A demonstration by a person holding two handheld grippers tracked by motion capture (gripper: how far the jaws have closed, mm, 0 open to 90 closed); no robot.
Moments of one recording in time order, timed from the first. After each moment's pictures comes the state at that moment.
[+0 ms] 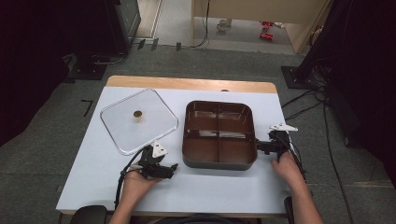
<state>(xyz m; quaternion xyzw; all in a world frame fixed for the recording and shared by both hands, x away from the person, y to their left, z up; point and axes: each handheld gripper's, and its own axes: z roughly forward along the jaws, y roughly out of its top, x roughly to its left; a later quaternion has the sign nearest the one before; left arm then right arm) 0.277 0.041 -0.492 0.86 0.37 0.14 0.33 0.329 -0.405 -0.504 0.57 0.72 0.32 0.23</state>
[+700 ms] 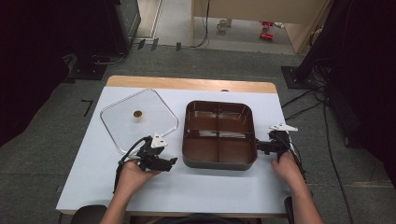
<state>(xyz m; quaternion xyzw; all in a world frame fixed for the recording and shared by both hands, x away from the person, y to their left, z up) 0.293 0.043 -0.457 0.87 0.34 0.12 0.33 0.329 -0.405 -0.504 0.57 0.72 0.32 0.23</state>
